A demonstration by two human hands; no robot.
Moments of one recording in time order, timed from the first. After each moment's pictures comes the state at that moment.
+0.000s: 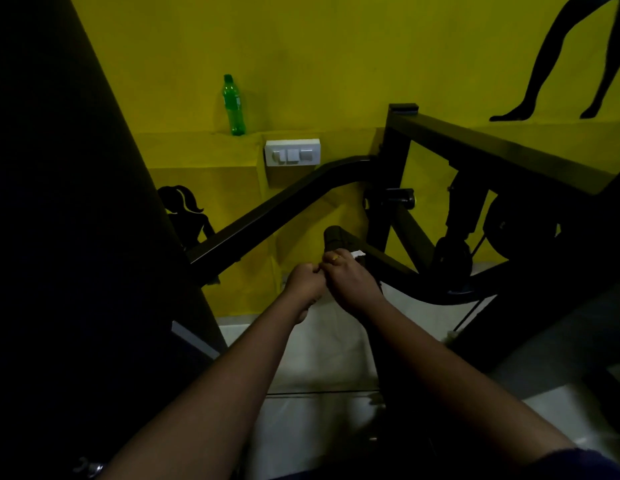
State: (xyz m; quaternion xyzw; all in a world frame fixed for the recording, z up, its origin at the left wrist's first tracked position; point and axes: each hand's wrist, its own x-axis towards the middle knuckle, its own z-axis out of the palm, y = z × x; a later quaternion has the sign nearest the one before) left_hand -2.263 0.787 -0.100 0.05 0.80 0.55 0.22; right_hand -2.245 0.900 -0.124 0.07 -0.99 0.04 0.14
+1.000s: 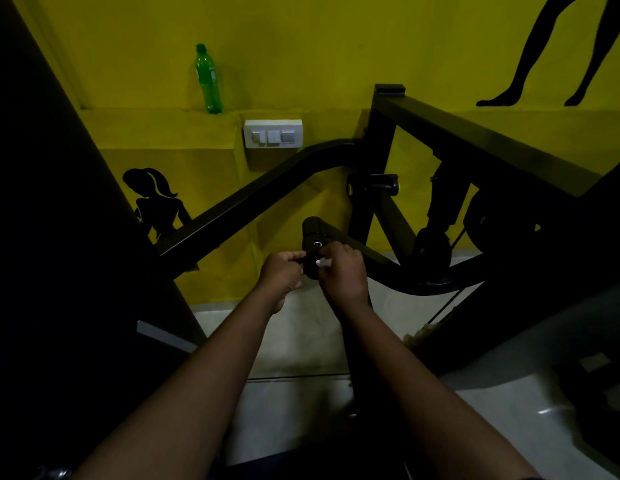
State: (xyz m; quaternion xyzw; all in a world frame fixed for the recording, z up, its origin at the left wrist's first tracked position) left_hand -2.285 0.802 -0.105 -0.01 0.76 0.61 0.23; right_hand -2.236 0.909 -0.124 -0.18 -0.92 0.26 0.21
